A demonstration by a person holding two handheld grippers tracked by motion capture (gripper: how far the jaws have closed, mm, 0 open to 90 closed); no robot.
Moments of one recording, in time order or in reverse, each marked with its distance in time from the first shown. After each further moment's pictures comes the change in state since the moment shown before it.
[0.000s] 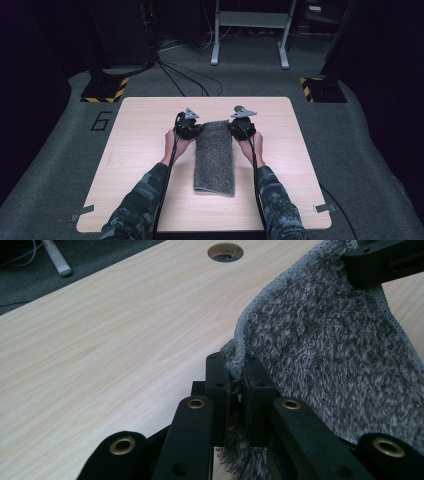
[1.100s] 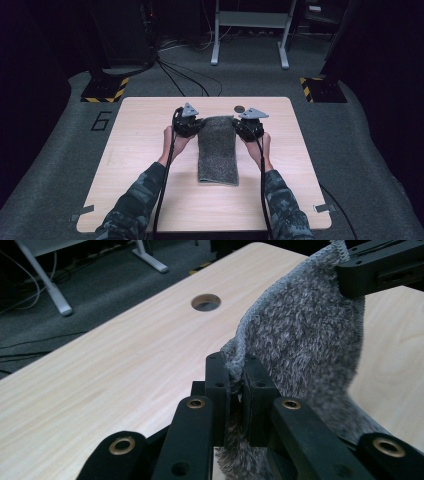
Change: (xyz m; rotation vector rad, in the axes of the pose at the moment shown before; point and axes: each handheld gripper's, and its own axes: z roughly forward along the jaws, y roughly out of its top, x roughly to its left) left arm -0.018 0.021 -0.039 -0.101 -0.034 0.049; right arm 0.002 0.006 -0.049 -0.139 0.001 -0.020
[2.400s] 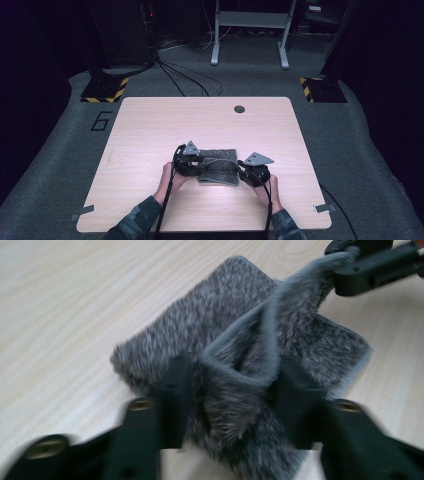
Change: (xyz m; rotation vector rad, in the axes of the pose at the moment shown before) left arm -0.065 -0.086 -0.024 0.151 -0.169 -0.041; right arm 0.047 -0.109 -0.058 0.103 0.118 -0.057
